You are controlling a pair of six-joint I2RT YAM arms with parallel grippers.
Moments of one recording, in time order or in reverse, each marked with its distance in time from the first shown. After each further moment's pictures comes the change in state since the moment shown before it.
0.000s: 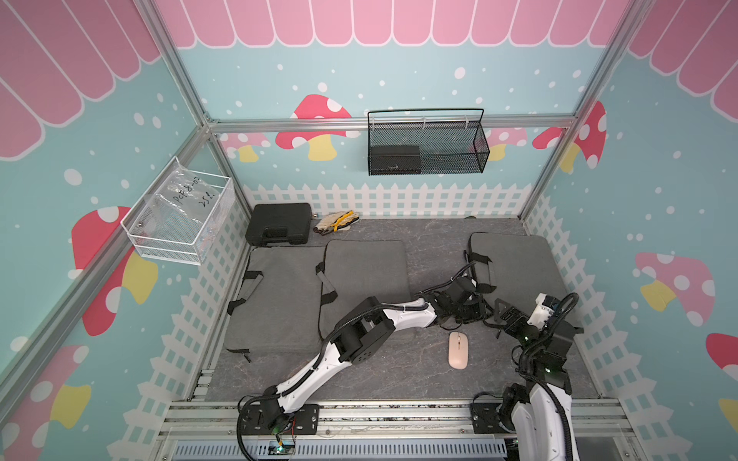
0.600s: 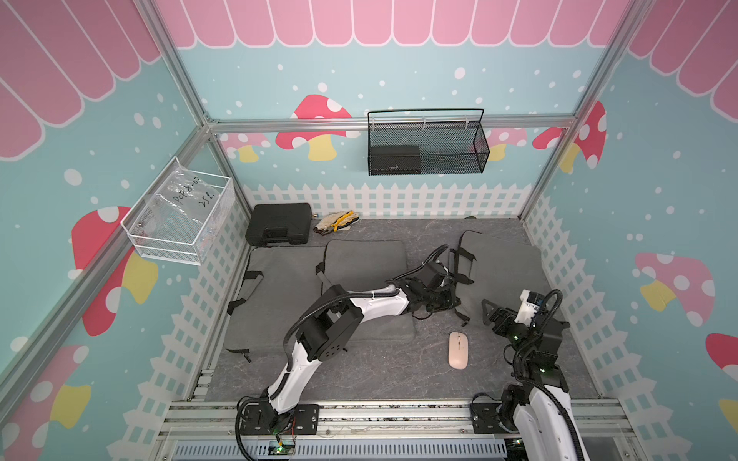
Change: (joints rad) left arm 0.139 -0.396 -0.410 -0.080 -0.005 0.134; right arm 0.266 0.048 -0.005 0.041 0.086 -0.026
